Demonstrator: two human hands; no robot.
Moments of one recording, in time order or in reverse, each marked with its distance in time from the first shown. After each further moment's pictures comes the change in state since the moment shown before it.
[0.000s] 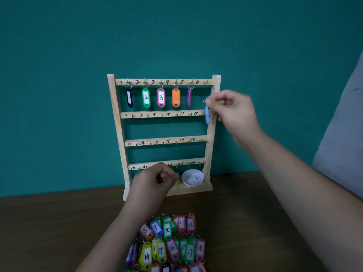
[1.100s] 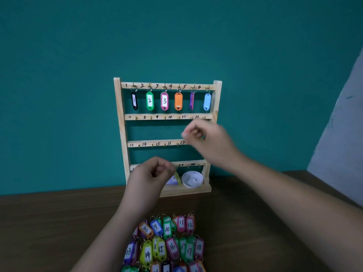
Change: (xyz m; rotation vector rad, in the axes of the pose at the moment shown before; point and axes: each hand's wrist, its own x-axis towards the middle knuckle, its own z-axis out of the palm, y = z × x) left_hand -0.001 0.017 -0.015 -0.268 0.045 -0.016; right_hand -0.048 0.008 0.030 -0.315 -0.344 -0.207
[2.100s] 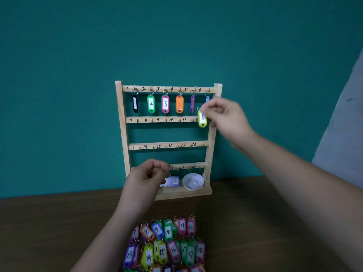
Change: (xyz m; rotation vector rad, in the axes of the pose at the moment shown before) left_hand -0.002 0.003 -0.009 -0.114 0.011 -0.068; right_hand 0.041 0.000 -0.041 0.255 0.182 0.215
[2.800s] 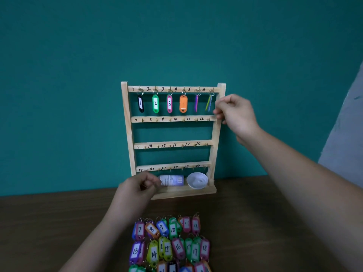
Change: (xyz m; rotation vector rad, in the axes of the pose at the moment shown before) left_hand -0.006 -0.030 -0.036 0.386 -0.063 -0.010; right_hand 0.016 0.004 -0.007 0.035 0.210 0.166
